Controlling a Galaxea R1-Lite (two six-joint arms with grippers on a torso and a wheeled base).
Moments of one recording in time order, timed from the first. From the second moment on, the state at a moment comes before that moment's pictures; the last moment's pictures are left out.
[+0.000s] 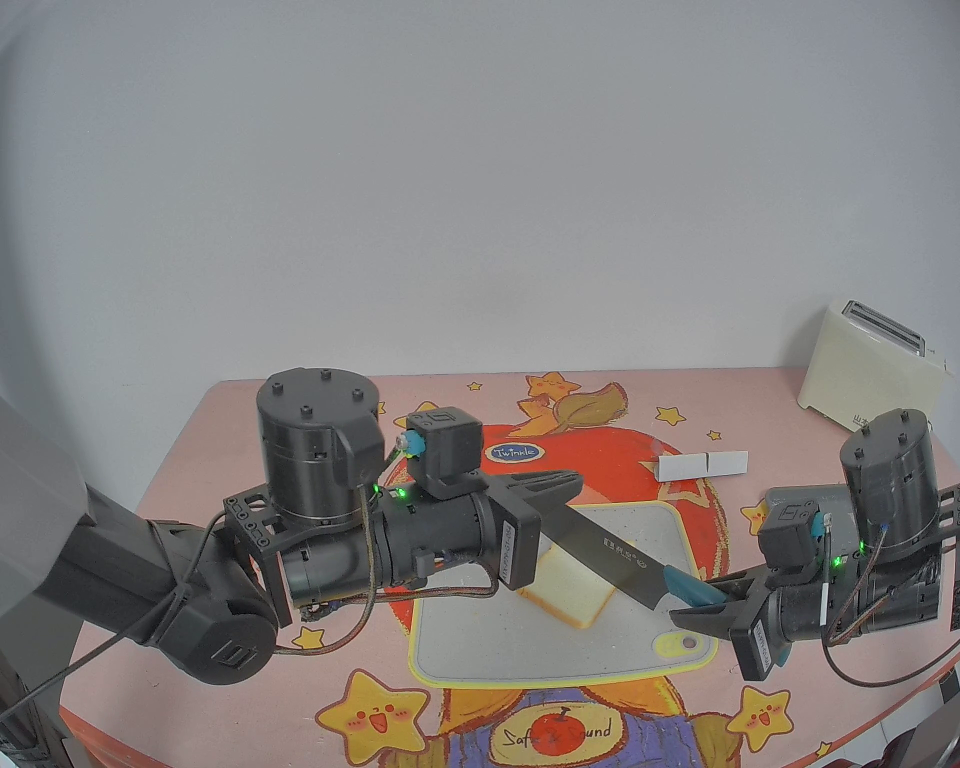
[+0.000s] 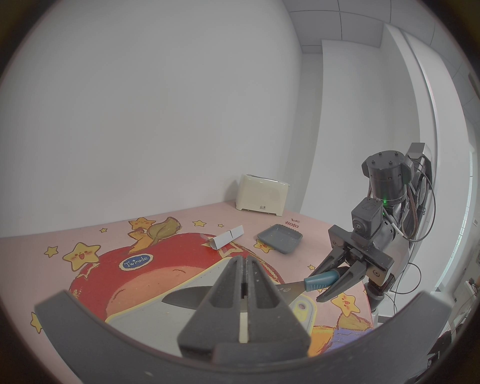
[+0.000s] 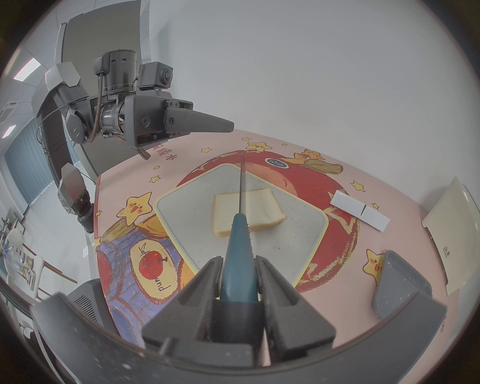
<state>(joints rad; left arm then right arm) -0.74 1.86 -0.80 -0.89 -0.29 -0.14 0.74 1.42 -0.66 -0.02 0.00 -0.02</state>
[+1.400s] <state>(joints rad) -0.74 1.96 -0.91 -0.85 -0.26 -0.15 0.75 1.42 -0.63 -0.02 -0.01 -0.03</state>
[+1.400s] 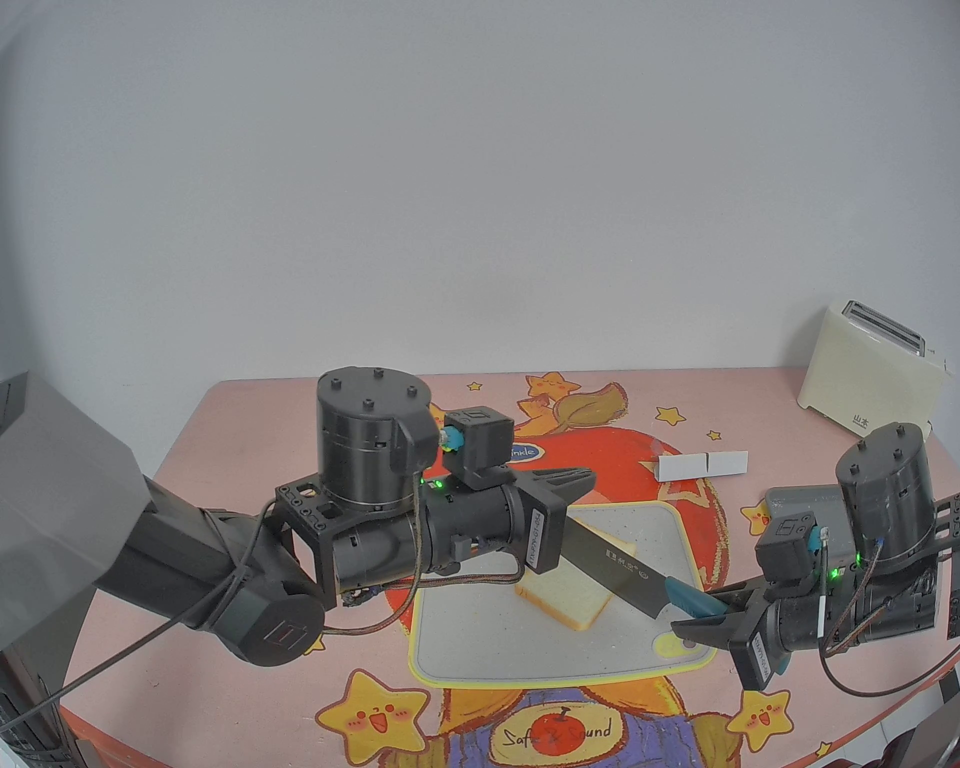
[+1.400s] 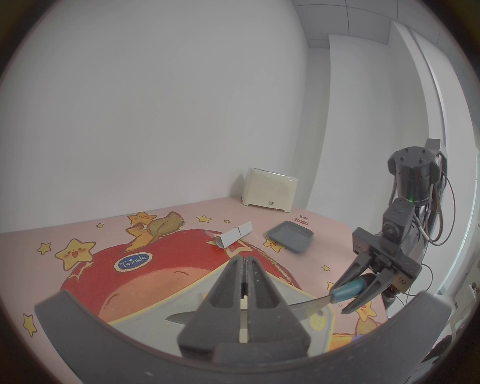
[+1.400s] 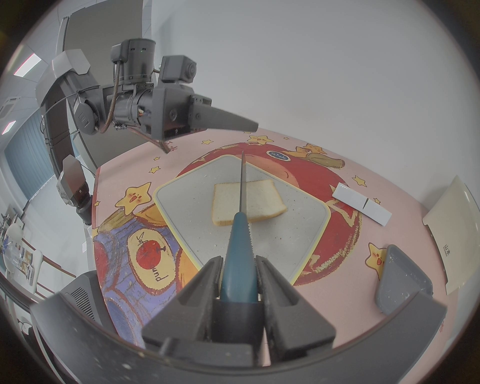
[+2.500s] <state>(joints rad) -0.71 2.04 -0.90 -0.89 -0.30 -0.18 0.75 1.42 -0.63 -0.02 -0.01 -0.03</state>
